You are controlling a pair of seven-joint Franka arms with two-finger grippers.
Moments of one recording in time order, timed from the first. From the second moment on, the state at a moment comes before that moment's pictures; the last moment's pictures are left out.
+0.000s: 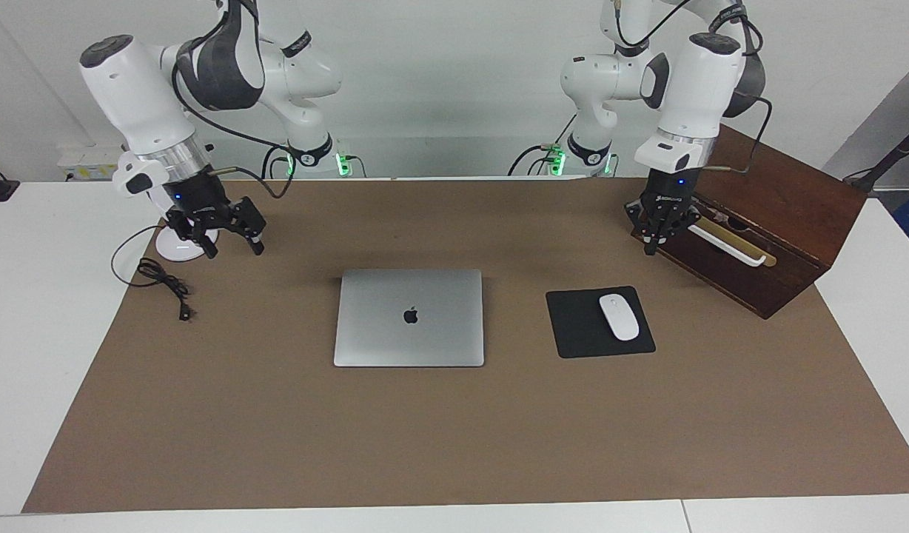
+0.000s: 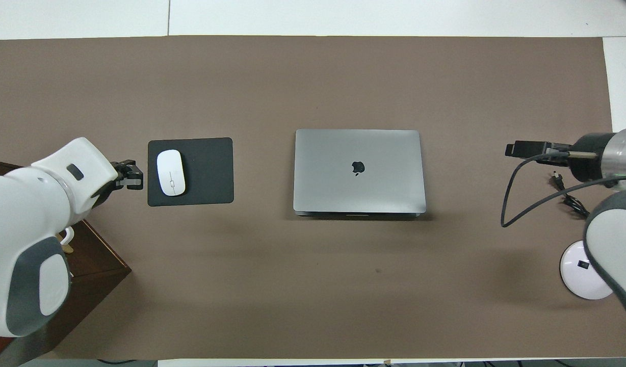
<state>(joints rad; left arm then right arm) -0.13 -0.29 -0.09 -2.33 -0.02 2.45 0.03 0.11 -0.17 -0.13 -2.16 0.27 2.26 0.04</state>
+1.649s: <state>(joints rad) -0.52 -0.15 -0.09 -2.70 -0.02 3.18 -0.18 0.51 -0.18 -0.12 -2.60 1.01 2.81 0.31</state>
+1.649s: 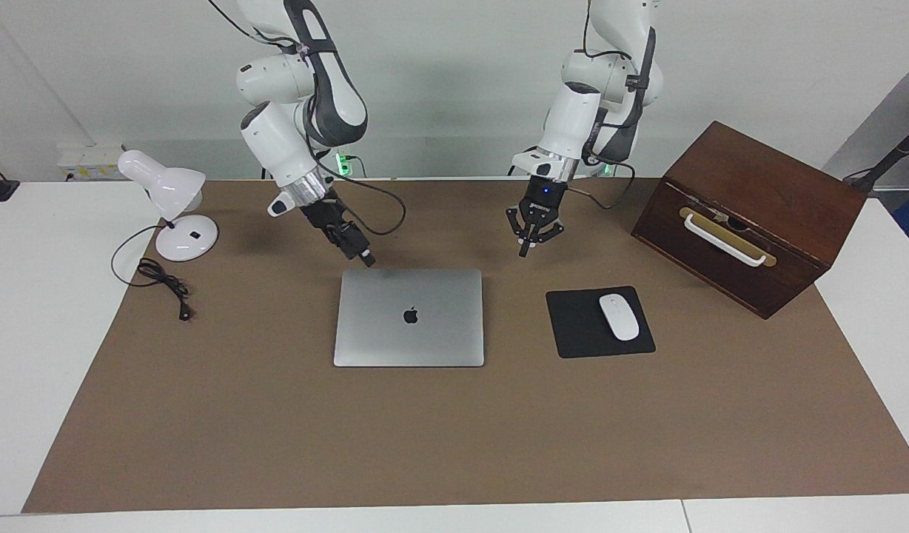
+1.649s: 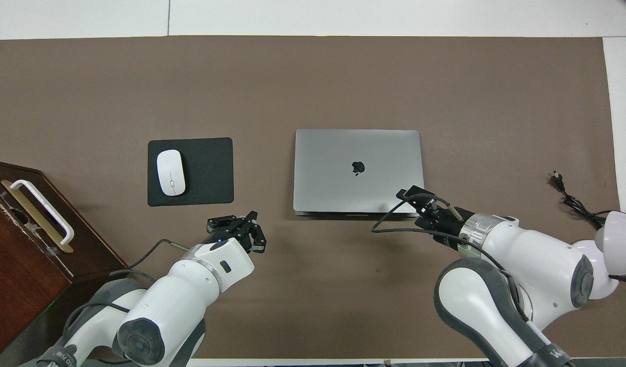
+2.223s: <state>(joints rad) -0.61 -0.03 -0.09 -2.71 -0.02 3.36 -0.18 0.62 -0.11 -0.12 -2.63 1.15 2.91 0.31</state>
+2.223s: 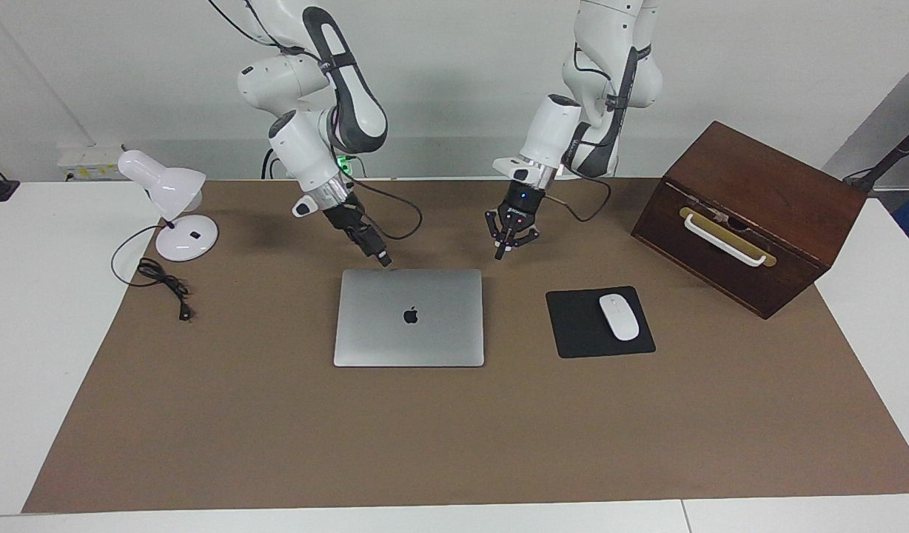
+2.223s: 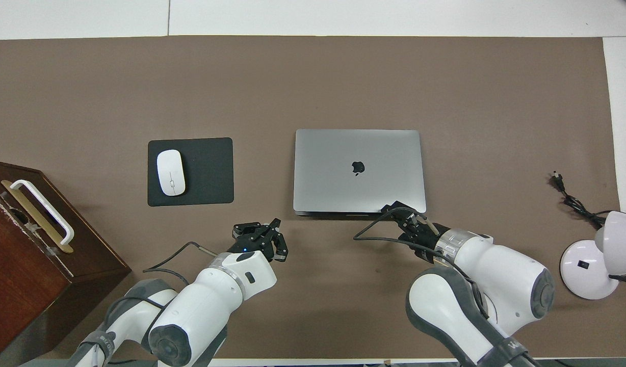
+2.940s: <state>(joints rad) -0.65 0.08 -0.09 -2.70 -0.02 3.47 -0.18 0.62 -0.07 -0.12 -2.59 1.15 2.94 0.28</state>
